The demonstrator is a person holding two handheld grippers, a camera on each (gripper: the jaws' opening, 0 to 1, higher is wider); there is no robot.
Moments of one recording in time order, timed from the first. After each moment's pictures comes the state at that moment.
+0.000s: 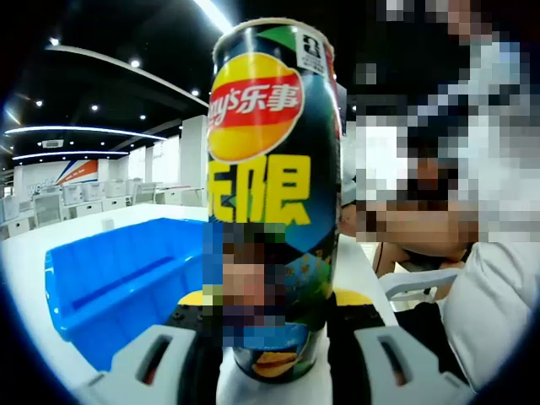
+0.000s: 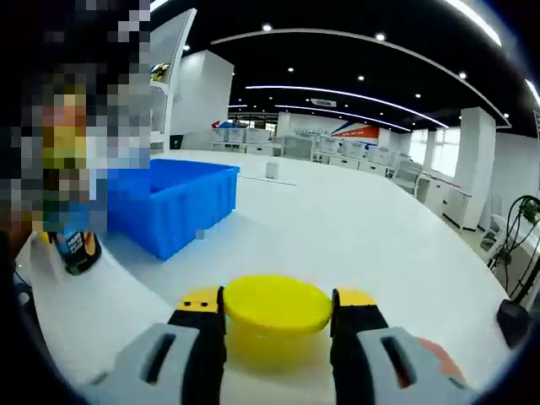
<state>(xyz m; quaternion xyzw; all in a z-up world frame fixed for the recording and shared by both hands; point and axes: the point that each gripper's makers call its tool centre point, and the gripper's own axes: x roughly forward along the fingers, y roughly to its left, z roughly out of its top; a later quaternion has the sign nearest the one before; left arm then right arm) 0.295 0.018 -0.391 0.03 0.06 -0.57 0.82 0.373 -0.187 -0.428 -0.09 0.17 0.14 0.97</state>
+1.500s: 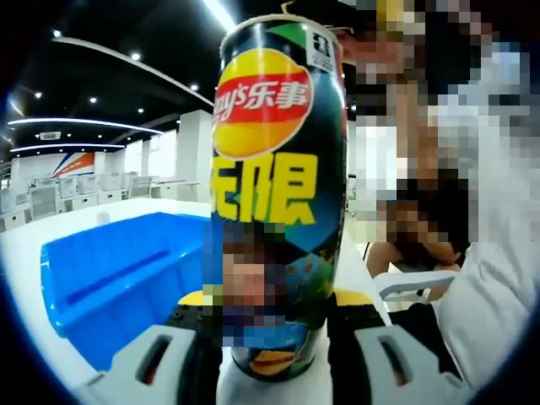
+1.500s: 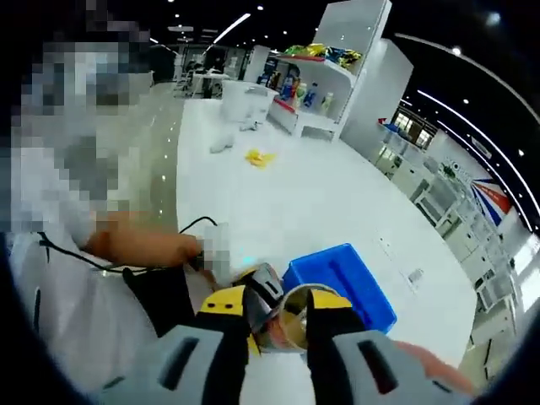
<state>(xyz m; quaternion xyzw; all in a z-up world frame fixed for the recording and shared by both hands) 0.291 0.017 -0.393 0.03 0.07 -0.57 0.82 0.254 0.083 -0.234 -0.32 0.23 0.48 0.78</state>
